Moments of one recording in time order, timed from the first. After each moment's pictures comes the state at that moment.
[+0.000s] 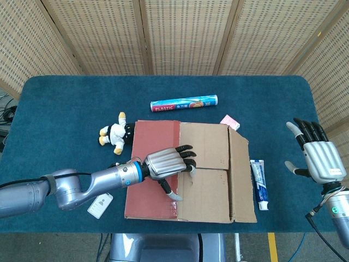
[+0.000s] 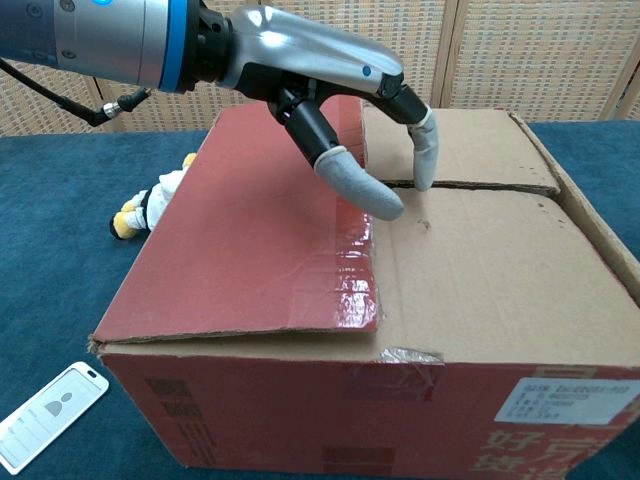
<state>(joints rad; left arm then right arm) -1.23 -1.20 -0.19 -1.73 1.51 0.52 -0.19 0.35 -0.83 0.16 -1.87 -1.32 1.25 -0.05</state>
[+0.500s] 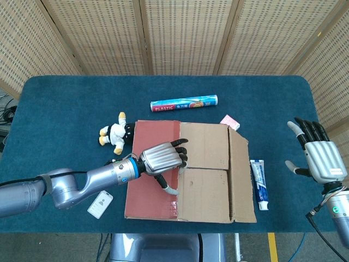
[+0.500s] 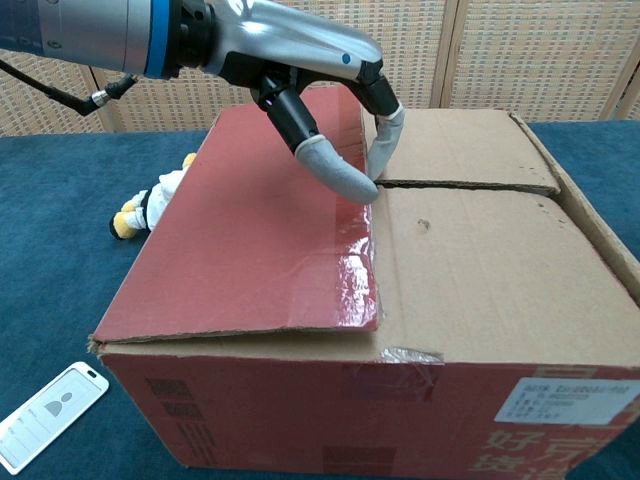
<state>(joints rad) -1.22 -1.17 -0.18 -1.73 1.48 0.55 -0.09 0.34 -0.83 0.17 -1.87 -1.31 1.25 -0.04</state>
